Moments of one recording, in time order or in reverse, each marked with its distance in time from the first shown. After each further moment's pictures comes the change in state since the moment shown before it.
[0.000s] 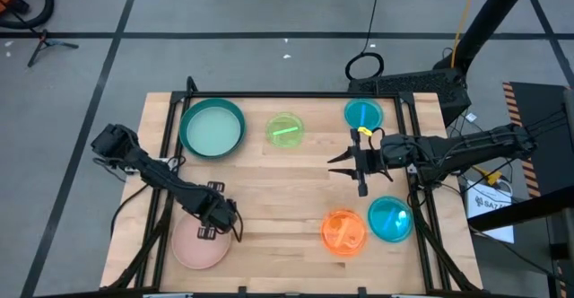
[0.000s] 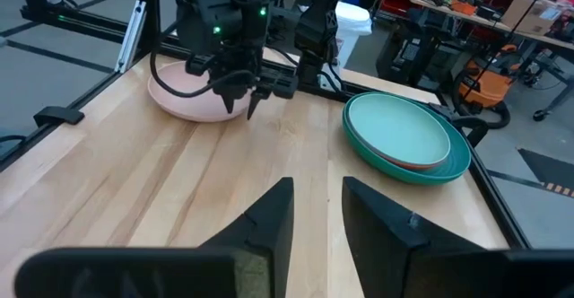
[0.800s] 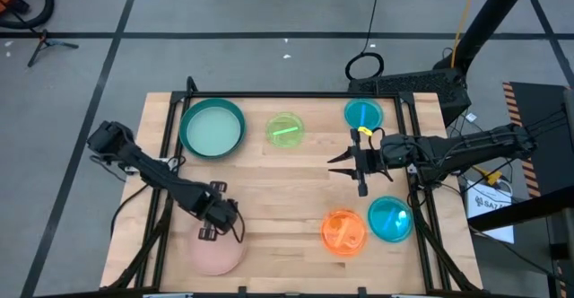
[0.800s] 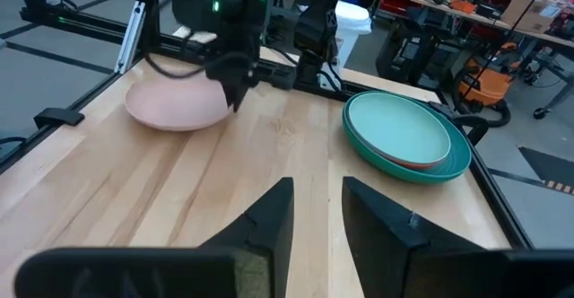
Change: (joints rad) left arm 0.008 -0.060 0.058 -0.011 -0.040 0.032; right arm 0.000 0.000 0.000 -0.001 0.002 0.007
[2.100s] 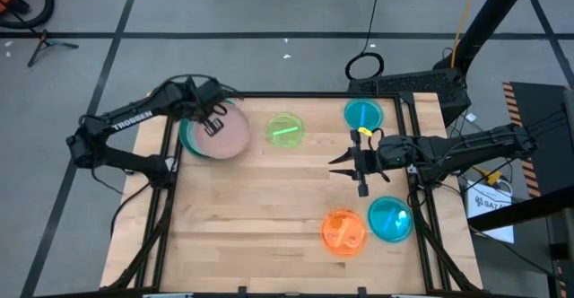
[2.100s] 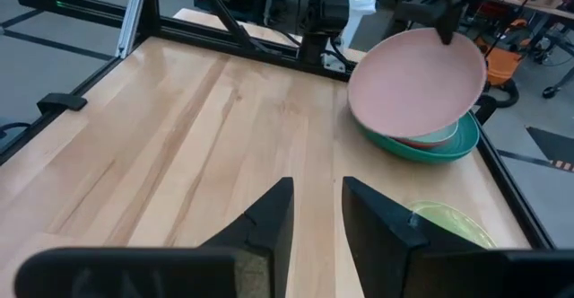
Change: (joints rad) left arm 1.103 -0.239 0.308 -0.409 -0.356 0.275; right arm 0.000 0.000 0.002 -0.056 0.002 0.027
